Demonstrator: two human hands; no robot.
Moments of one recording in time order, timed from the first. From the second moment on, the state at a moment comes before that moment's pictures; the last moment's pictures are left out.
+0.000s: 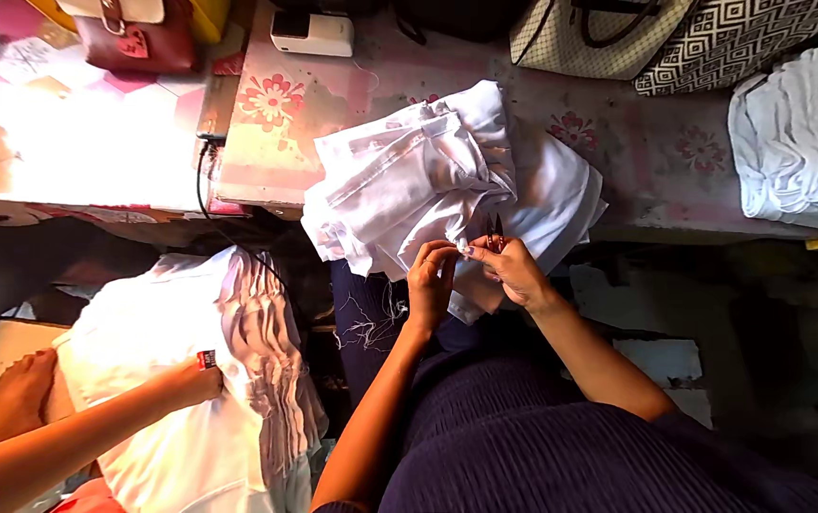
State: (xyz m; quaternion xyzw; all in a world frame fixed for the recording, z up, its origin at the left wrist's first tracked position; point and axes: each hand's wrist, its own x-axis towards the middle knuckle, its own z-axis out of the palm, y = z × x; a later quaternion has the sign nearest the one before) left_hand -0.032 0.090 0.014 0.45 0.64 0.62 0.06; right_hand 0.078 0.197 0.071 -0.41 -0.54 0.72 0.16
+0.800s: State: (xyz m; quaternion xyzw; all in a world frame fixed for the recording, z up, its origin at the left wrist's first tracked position) left_hand -0.030 0.069 0.037 0.25 0.62 0.68 0.31; right_hand 0.085 0.198 0.092 -0.38 -0.65 0.65 -0.02
